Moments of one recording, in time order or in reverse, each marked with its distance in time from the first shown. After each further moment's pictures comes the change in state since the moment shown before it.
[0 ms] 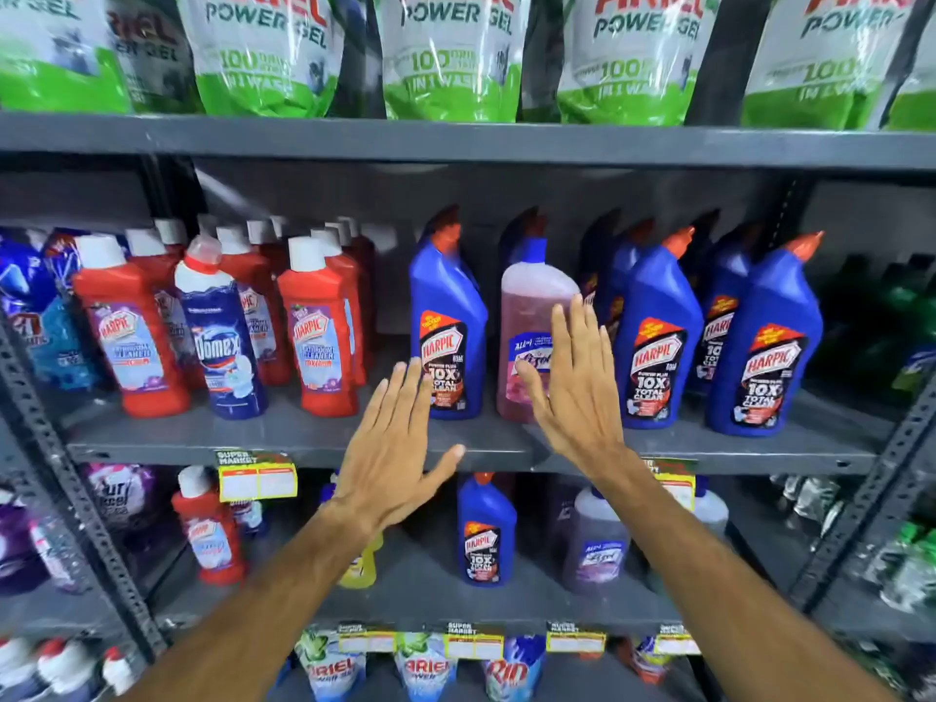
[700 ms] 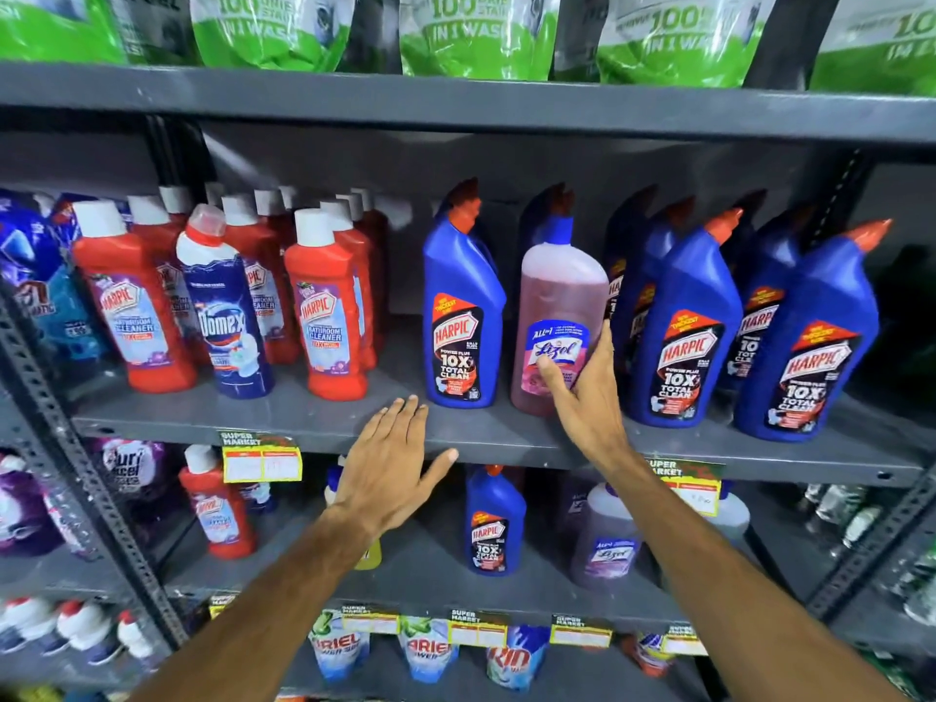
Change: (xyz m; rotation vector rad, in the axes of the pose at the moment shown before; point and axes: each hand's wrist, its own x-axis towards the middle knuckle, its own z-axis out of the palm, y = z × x) left_hand -0.020 -0.020 0.050 0.041 -0.236 -0.178; right_hand -0.004 0.017 0.044 0.713 -0.141 0.472
